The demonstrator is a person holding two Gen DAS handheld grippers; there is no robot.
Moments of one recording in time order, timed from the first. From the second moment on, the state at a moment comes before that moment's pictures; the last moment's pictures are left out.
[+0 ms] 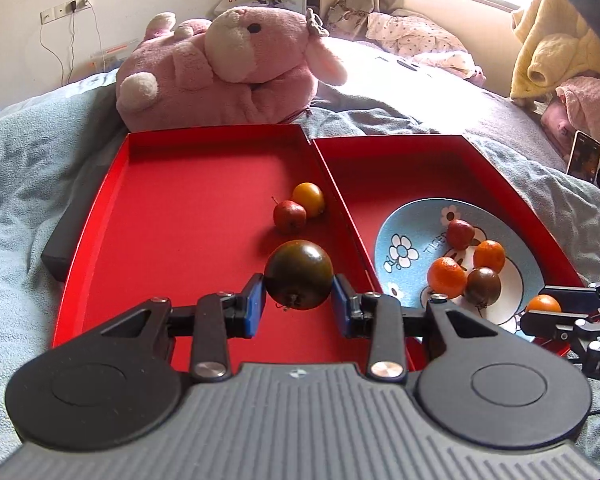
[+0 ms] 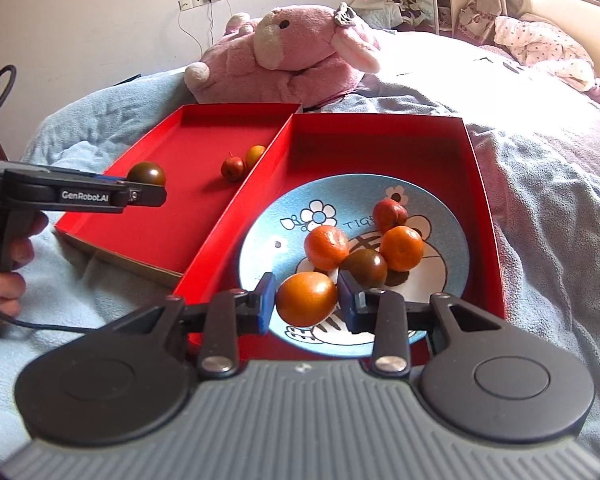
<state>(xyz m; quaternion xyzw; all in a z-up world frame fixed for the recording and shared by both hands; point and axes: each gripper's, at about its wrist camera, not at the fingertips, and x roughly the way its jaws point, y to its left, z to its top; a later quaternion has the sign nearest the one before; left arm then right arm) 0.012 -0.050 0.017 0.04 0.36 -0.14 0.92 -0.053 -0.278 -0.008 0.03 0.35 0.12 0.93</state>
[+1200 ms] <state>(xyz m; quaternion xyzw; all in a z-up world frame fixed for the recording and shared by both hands) 0.085 -0.151 -0.033 0.08 0.39 -0.23 0.89 -0.027 -0.306 -0.026 0.06 0.36 0.11 0.92</state>
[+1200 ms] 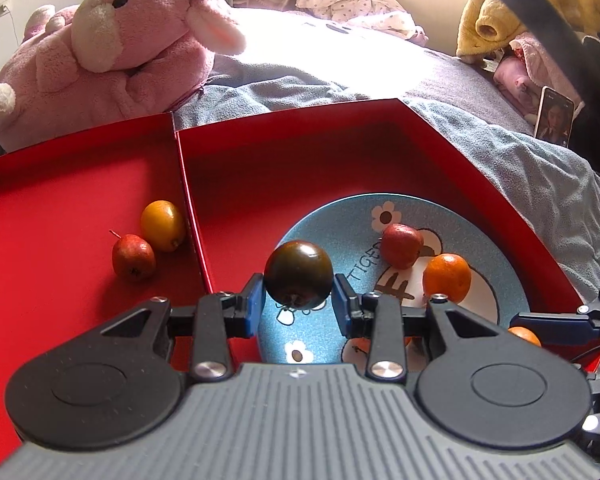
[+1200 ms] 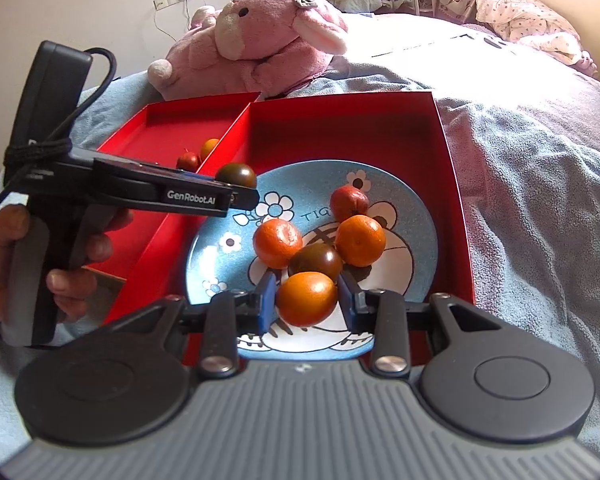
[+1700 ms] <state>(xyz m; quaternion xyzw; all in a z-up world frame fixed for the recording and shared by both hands) 0.077 -0.151 -0.026 0.09 0.38 -0.23 0.89 -0.019 -0.299 -0.019 0.04 0.36 0.10 0.93</state>
